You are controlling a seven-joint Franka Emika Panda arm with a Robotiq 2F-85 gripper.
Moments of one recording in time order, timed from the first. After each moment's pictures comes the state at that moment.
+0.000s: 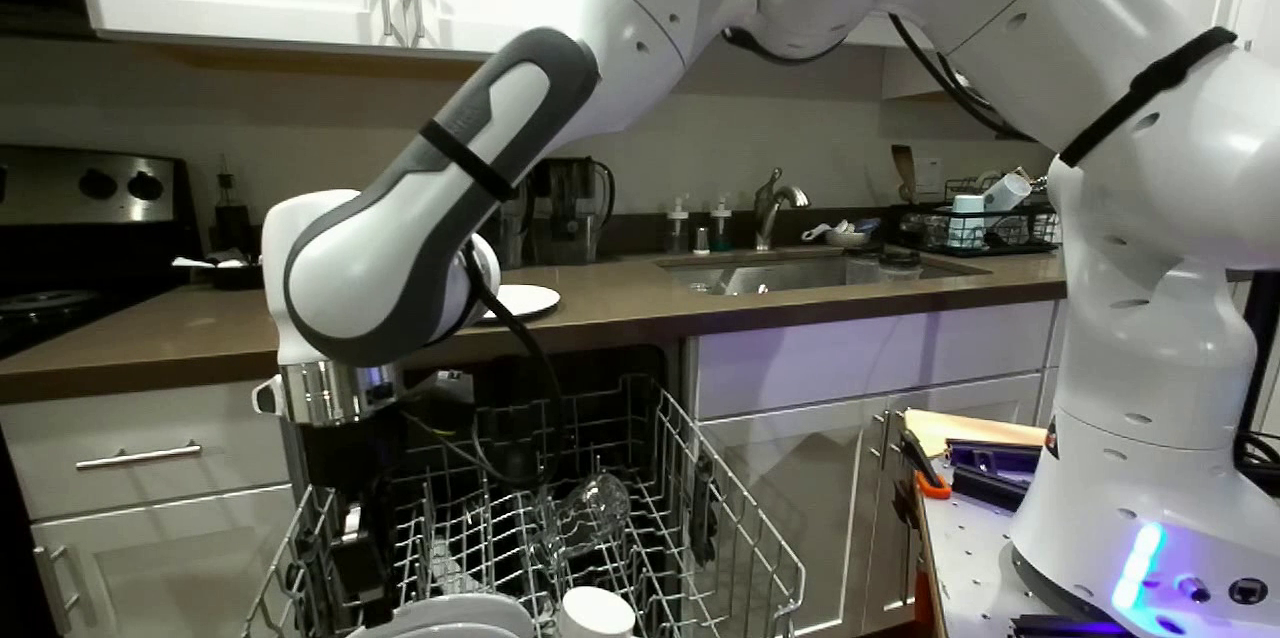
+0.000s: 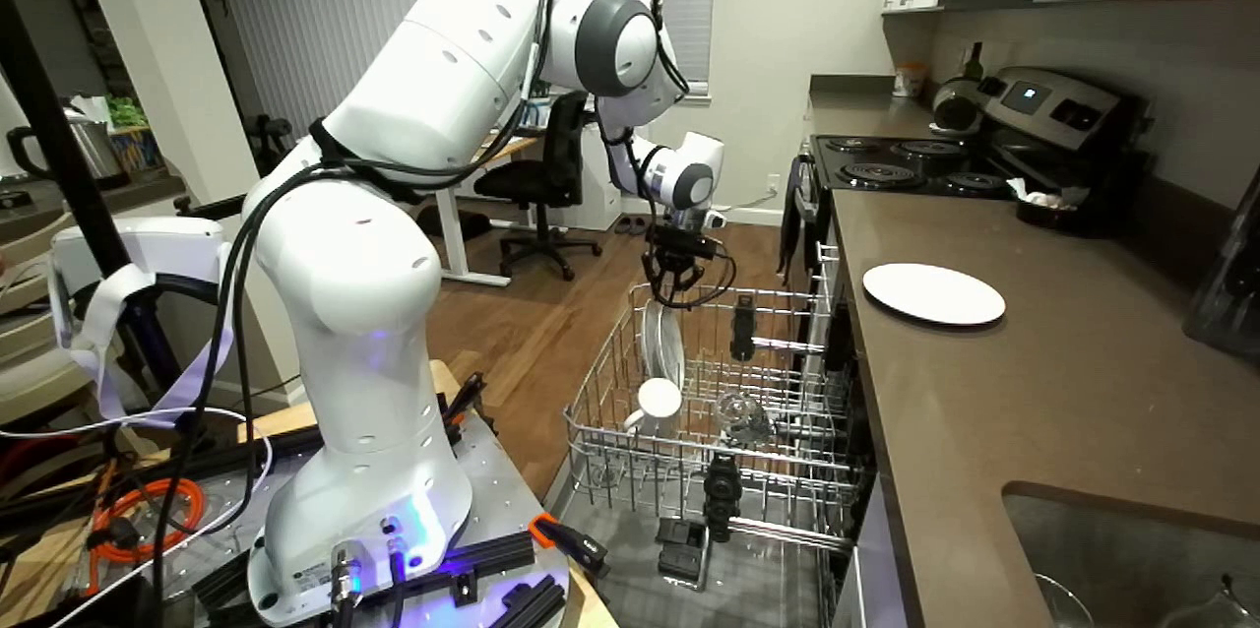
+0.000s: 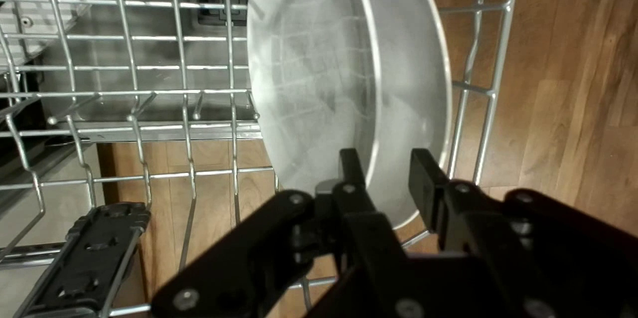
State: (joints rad) arm 0.15 0.79 0.23 -1.68 -0.02 2.32 -0.36
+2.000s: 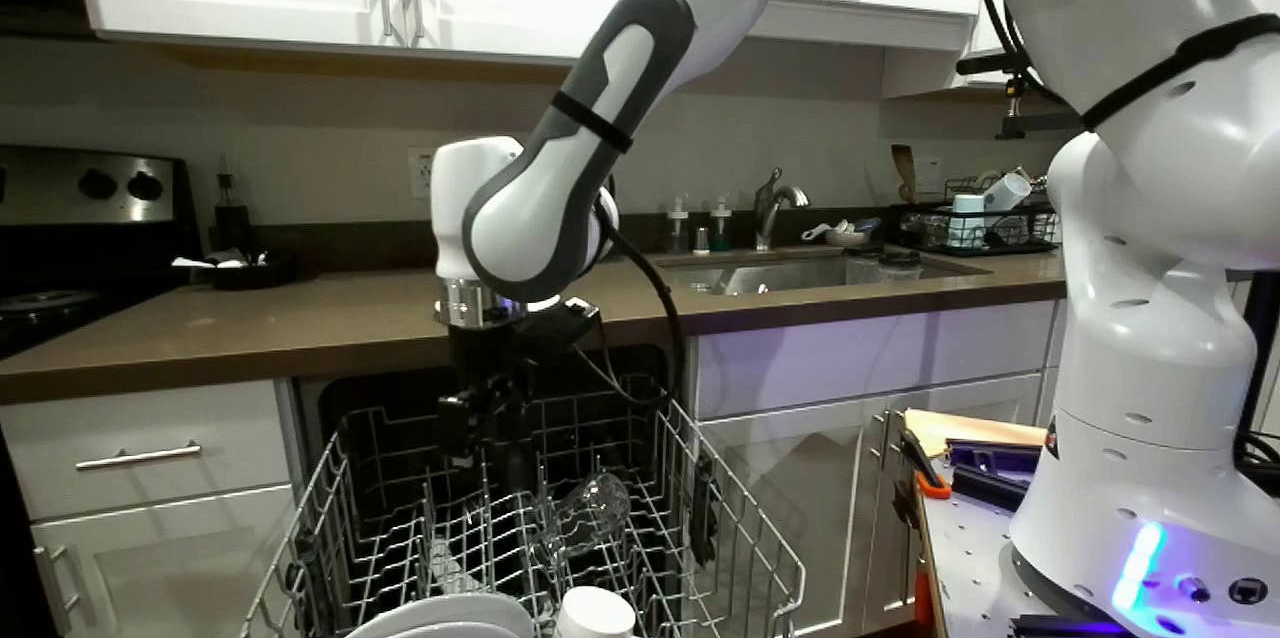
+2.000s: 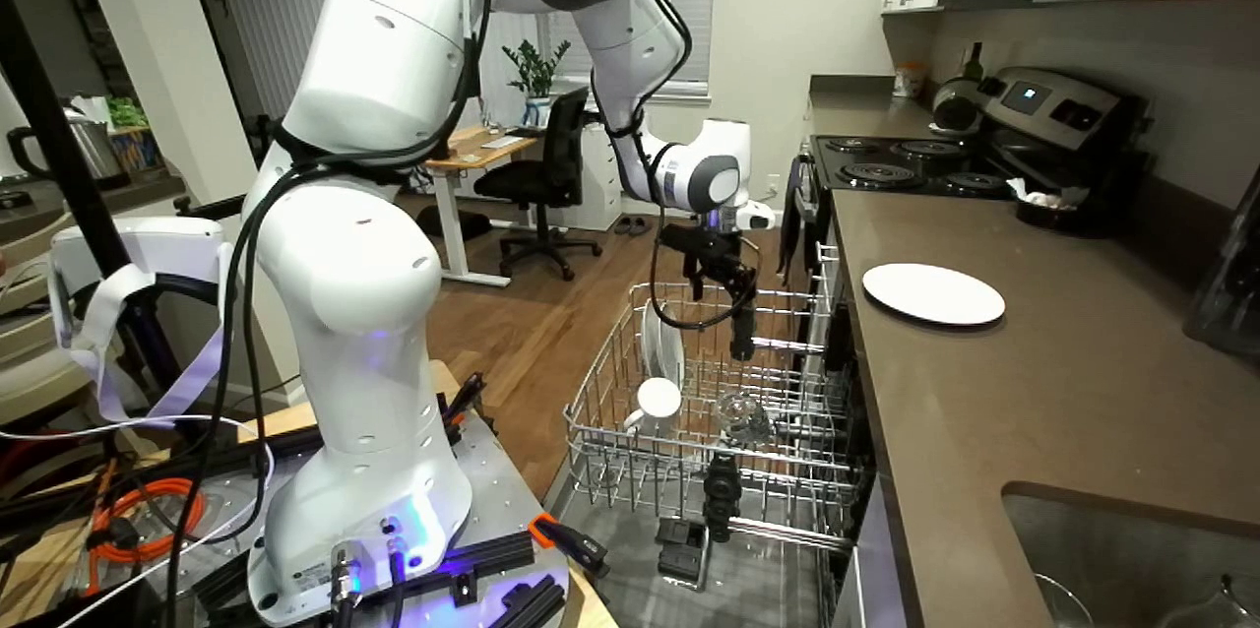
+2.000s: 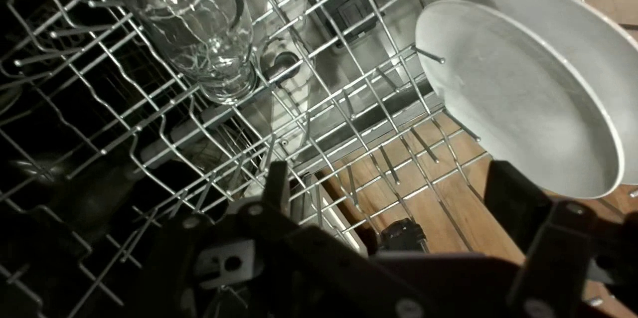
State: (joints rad) arm 0.15 0.49 0.01 -2.08 -0.04 2.61 0.09
